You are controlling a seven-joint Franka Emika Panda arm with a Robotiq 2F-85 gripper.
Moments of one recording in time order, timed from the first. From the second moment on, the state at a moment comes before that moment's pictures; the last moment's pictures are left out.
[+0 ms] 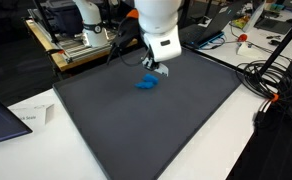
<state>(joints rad) -0.37 0.66 0.24 -1.42 0.16 1.72 -0.54</state>
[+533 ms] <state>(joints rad) -0.39 0.43 0.10 -1.81 0.40 1.78 -0.84</state>
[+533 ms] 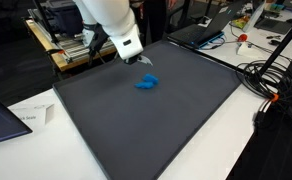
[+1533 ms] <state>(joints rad) -0.19 0.09 0.02 -2.17 0.45 1.96 -1.24</state>
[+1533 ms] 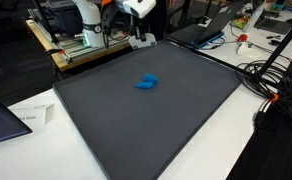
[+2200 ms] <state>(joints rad) -0.07 0.22 0.03 -1.95 0.30 1.77 -1.25</state>
